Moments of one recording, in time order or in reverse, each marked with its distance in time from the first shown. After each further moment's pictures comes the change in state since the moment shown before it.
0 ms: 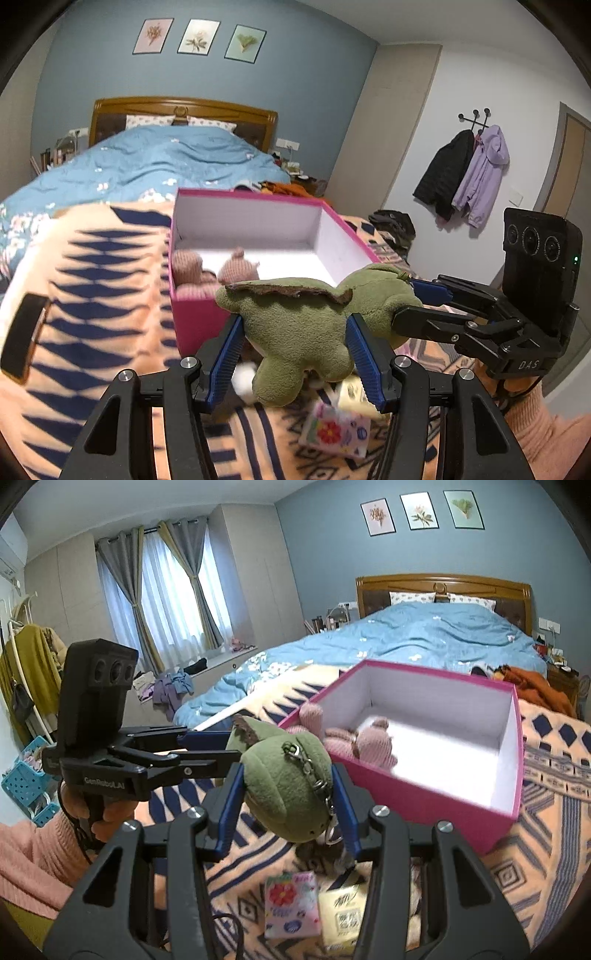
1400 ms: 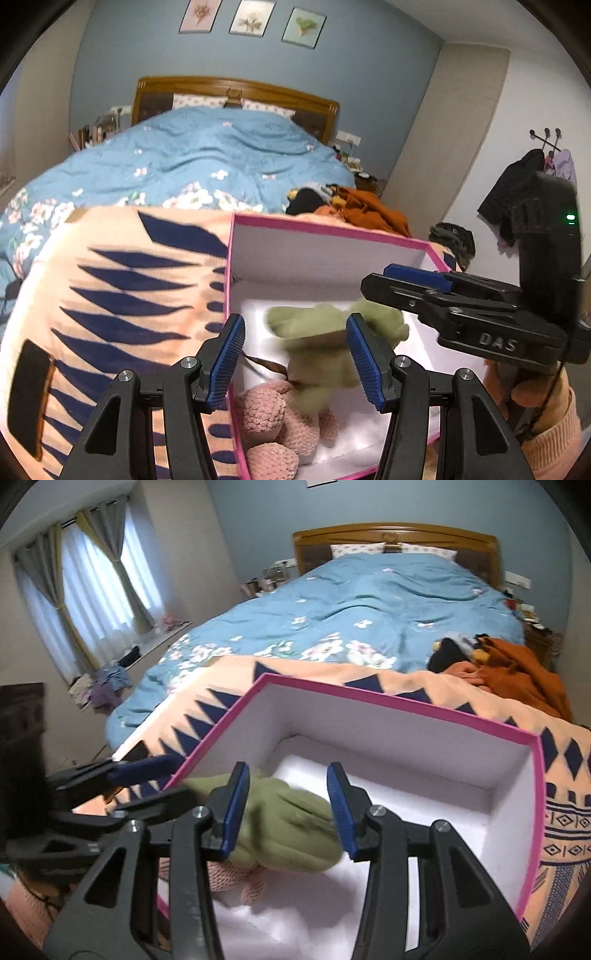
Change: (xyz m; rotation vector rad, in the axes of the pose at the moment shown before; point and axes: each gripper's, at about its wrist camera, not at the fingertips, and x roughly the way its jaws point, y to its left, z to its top) left arm 0.110 0.079 0.082 -0.107 0.042 0.187; right arm 0.152 -0.121 0.098 0.156 0.180 -0.198
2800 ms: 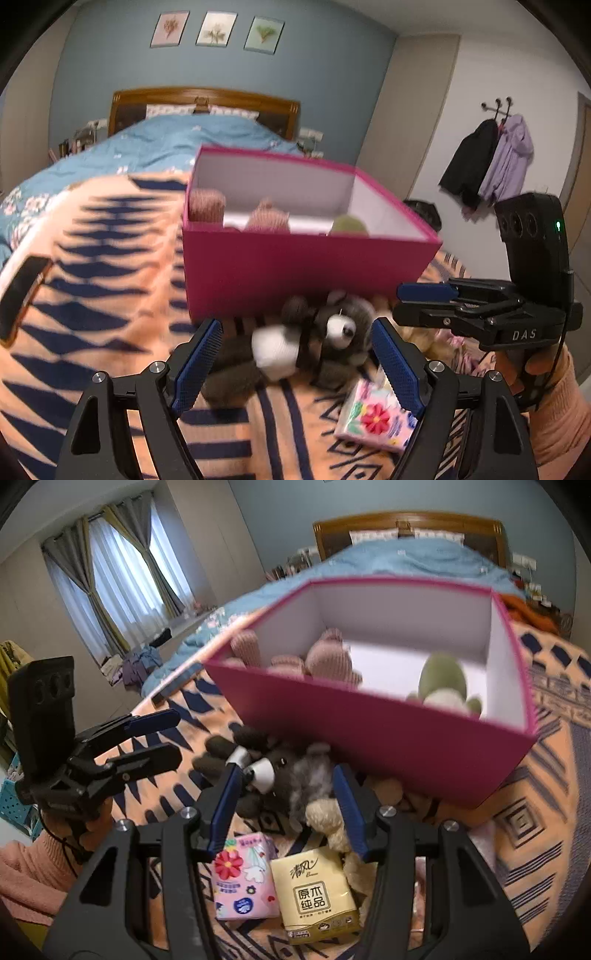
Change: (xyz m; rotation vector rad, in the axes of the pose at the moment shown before) left arm -0.065 -0.033 -0.145 0.084 -0.003 -0.093; right arm -0.083 0.022 -0.169 -0.002 0.048 0.121
